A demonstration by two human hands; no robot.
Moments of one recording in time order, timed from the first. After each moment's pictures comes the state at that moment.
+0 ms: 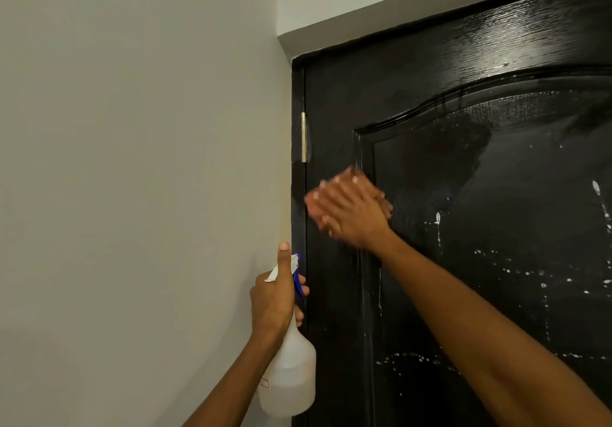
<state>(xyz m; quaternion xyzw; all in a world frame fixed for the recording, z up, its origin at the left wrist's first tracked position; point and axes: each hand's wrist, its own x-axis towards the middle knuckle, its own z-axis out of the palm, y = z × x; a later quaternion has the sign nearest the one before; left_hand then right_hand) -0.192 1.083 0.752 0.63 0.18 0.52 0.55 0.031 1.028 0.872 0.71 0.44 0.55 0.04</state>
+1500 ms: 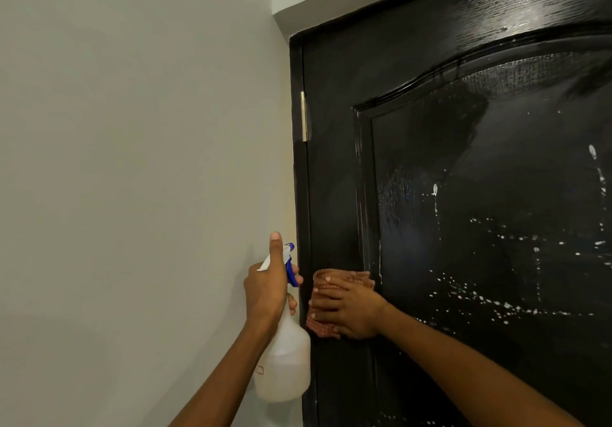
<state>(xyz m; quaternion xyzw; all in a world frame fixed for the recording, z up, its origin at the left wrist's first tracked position) -0.210 1.083 0.724 0.64 0.22 0.52 0.52 0.041 1.034 0.659 0.63 0.66 0.35 0.22</state>
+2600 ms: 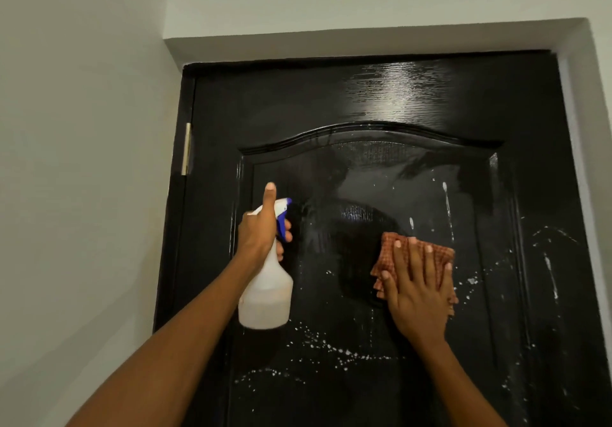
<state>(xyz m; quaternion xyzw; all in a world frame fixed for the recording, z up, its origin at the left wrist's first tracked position) -0.085 0.931 0.878 0.65 0.01 0.41 0.64 0.111 0.699 0.738 0.74 0.16 0.63 -0.17</state>
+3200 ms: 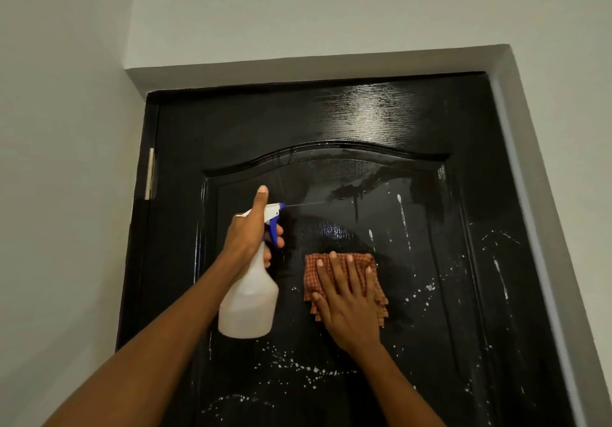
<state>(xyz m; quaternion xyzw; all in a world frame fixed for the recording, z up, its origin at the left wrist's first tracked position) -0.079 0.890 0.903 0.72 -0.03 0.39 0.57 0.103 0.742 0.744 0.74 0.24 0.62 -0.10</state>
